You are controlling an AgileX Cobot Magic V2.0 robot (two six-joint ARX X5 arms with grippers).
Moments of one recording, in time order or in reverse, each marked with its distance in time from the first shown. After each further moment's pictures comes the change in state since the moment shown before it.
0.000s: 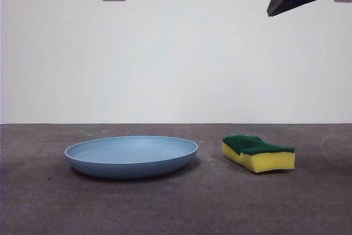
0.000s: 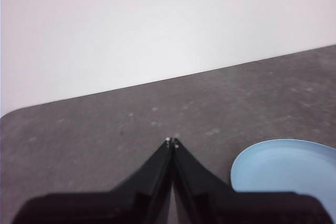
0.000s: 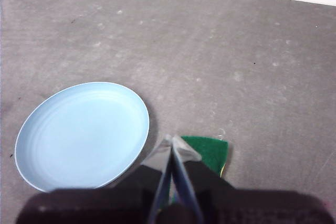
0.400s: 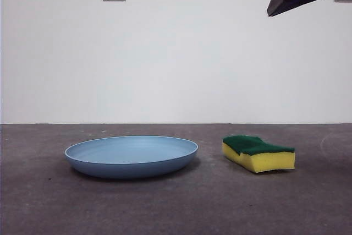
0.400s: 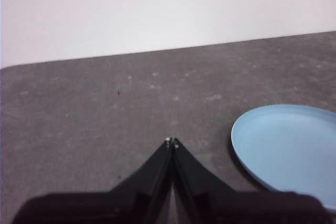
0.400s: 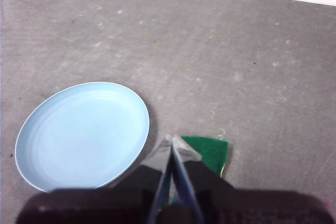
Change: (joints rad) left arm 0.022 -0.126 -0.202 0.021 0.000 -0.063; right arm 0.000 0.000 0.000 0.000 0.000 0.000
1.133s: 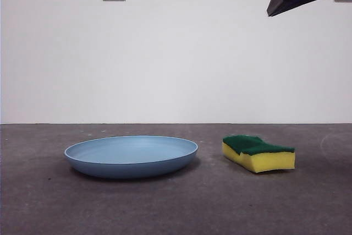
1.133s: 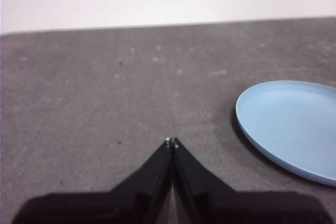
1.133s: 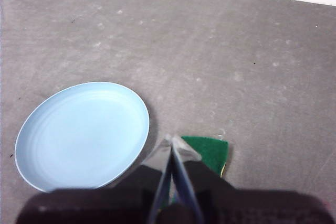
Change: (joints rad) left arm 0.018 -0.091 -0.054 -0.101 -0.005 -0.037; right arm 0.000 0.000 0.000 0.000 0.000 0.000
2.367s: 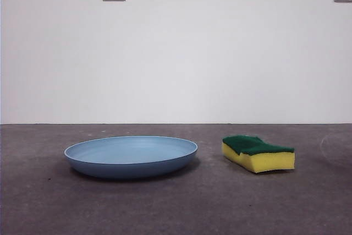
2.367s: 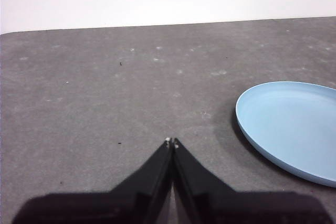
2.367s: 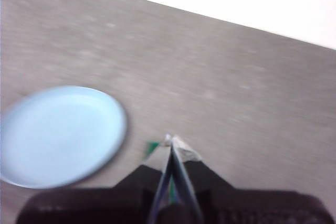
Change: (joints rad) left arm 0.000 -0.001 0.000 0.000 0.000 0.000; right arm -0.100 -0.159 0.000 -0.097 -0.017 -0.174
